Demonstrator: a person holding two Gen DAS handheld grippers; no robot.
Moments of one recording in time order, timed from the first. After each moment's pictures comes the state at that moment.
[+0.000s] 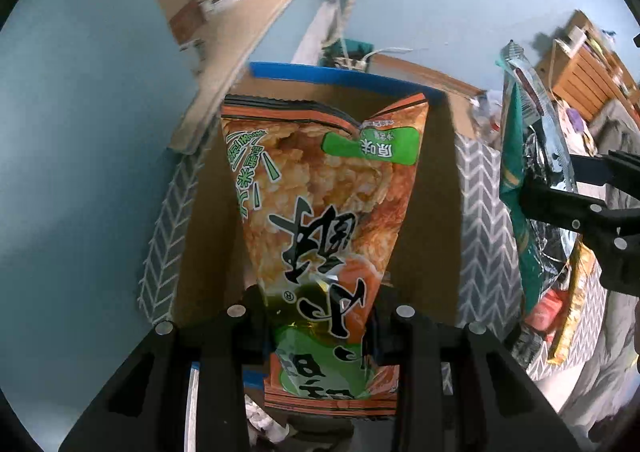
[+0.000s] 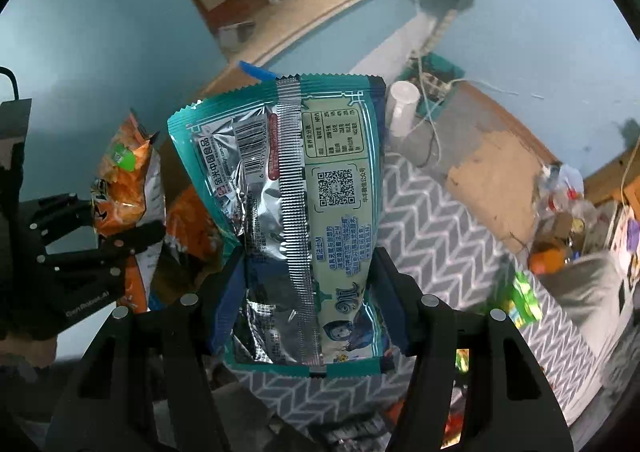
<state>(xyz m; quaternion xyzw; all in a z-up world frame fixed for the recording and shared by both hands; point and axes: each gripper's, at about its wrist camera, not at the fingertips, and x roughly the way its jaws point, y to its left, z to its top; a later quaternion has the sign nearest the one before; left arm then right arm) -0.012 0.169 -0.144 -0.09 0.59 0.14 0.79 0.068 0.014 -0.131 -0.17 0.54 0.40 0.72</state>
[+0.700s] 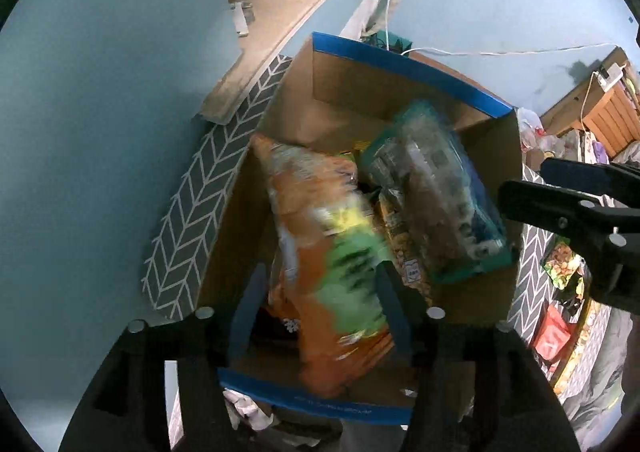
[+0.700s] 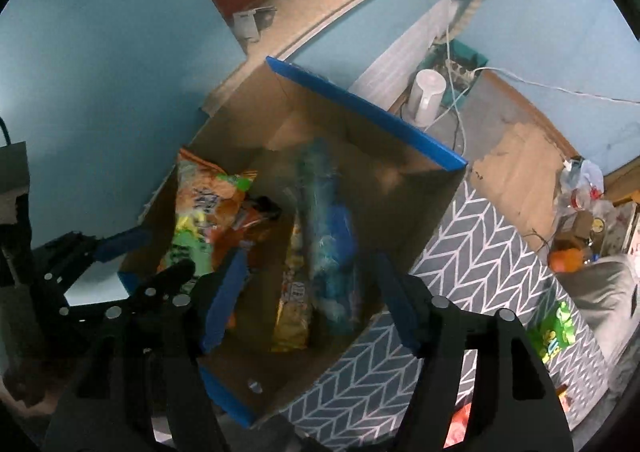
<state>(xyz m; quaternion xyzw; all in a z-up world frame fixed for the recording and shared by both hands) -0.015 0.206 -0.165 -0.14 0.60 0.19 0.77 0.081 0.082 -0.156 -0.17 0.57 0.41 0.69</state>
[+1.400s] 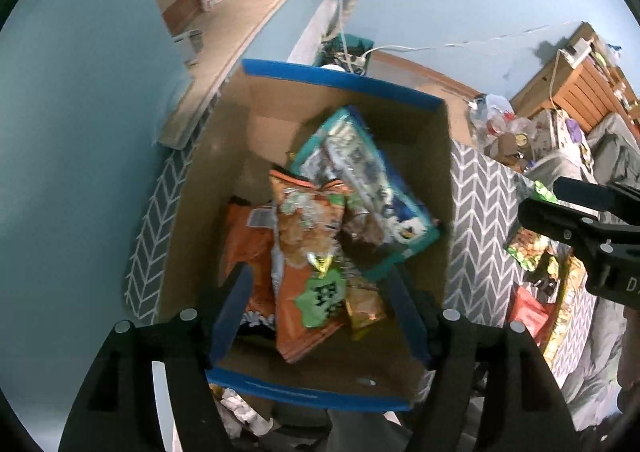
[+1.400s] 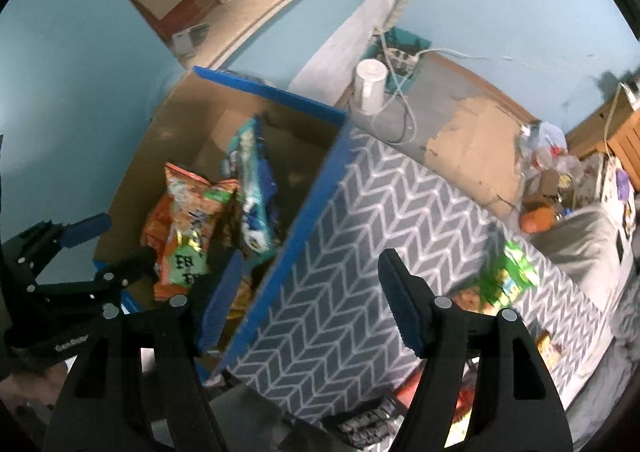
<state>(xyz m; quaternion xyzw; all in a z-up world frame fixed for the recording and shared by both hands) 0.007 0.164 -0.139 -0.12 0.60 0.13 0.78 0.091 -0.002 -0.134 -0.15 0.58 0.33 0.73</state>
